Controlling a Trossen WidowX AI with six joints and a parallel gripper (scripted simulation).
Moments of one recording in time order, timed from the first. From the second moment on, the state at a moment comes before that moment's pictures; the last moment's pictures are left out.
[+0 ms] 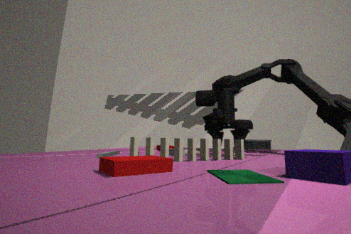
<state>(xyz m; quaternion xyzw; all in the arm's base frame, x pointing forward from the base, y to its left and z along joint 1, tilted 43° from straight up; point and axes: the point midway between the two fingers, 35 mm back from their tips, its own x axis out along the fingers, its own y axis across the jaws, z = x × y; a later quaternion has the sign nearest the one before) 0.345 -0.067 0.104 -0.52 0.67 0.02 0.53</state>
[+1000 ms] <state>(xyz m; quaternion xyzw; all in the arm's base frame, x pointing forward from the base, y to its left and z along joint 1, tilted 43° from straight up) 0.344 -0.069 0.101 -0.52 0.67 0.02 0.53</state>
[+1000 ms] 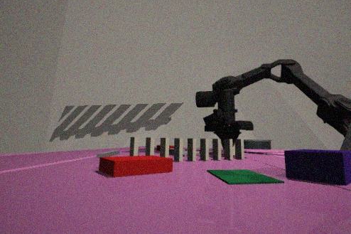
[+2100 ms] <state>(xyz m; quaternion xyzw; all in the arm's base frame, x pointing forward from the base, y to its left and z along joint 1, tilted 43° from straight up) 0.218 -0.060 0.232 -0.35 0.65 -0.17 0.66</state>
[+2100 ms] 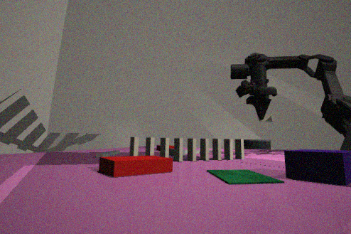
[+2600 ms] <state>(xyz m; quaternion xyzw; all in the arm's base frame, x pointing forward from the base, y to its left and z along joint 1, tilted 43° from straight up) 0.200 -0.068 0.203 -0.27 0.68 -0.11 0.67</state>
